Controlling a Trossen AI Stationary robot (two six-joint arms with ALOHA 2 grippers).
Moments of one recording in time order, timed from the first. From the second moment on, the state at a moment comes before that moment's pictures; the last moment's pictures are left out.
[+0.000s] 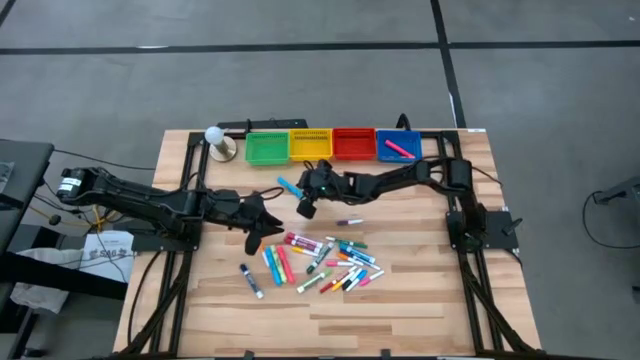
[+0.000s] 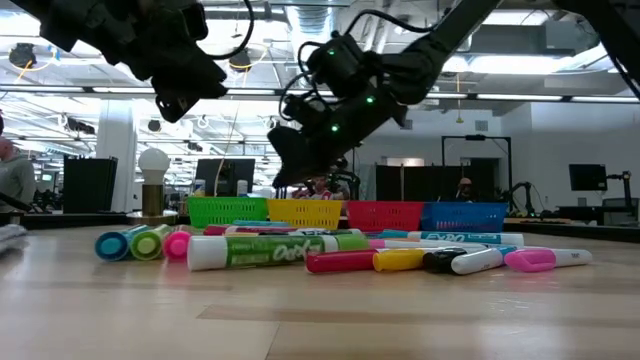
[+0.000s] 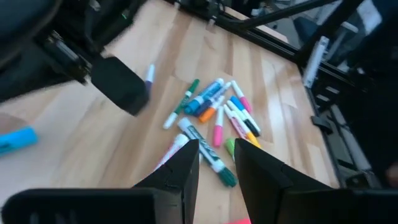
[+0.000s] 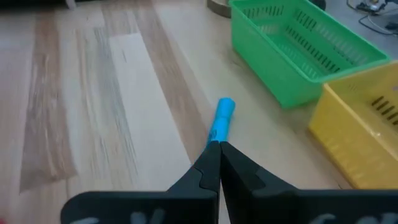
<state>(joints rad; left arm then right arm) -0.12 1.00 0.47 0.09 -0.03 -0.40 -0.15 2.08 1.27 0.22 0.22 -0.01</state>
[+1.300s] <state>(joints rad) -0.12 1.00 0.47 0.03 -0.22 -0.40 -0.23 2.18 1.33 -0.06 0.01 0.03</state>
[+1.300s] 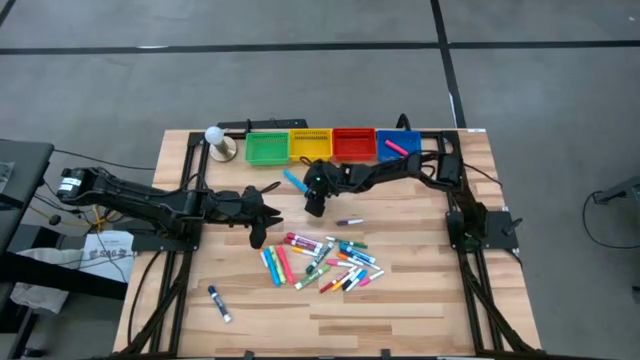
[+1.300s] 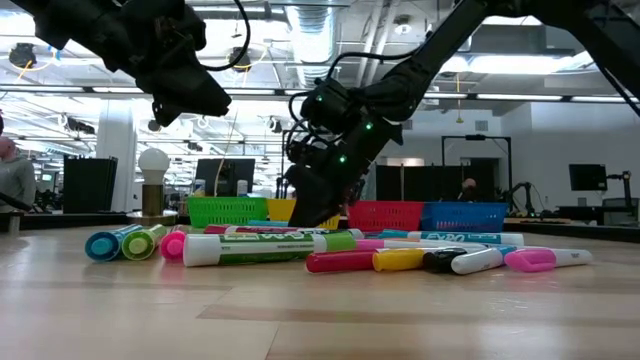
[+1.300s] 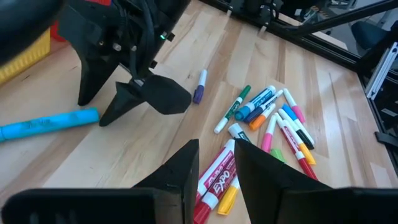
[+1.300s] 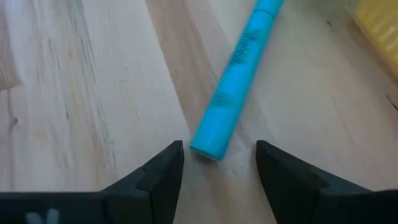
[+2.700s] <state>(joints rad) -0.14 1.00 0.47 0.03 -0.21 -0.40 -0.23 2.23 1.41 -0.03 0.04 0.08</state>
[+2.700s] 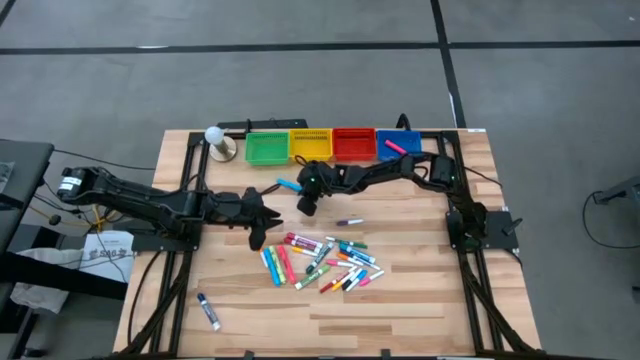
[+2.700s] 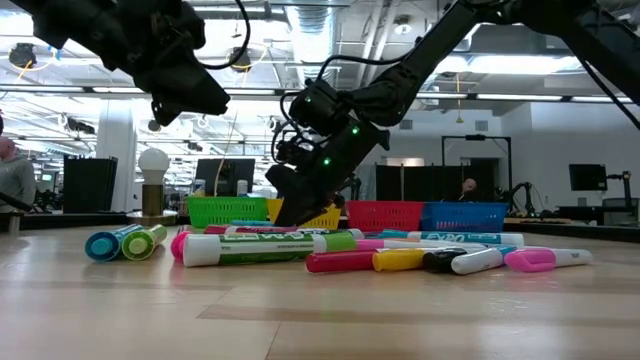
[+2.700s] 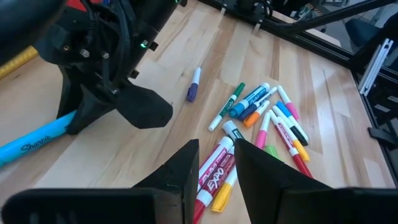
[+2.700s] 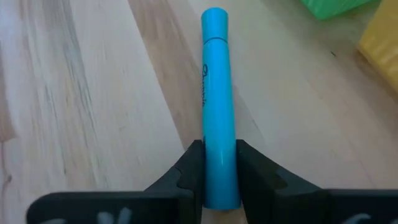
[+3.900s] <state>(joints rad) -0.15 1.00 0.48 0.07 -0.21 -0.43 -0.38 1.53 1.40 -0.94 0.32 -0.04</state>
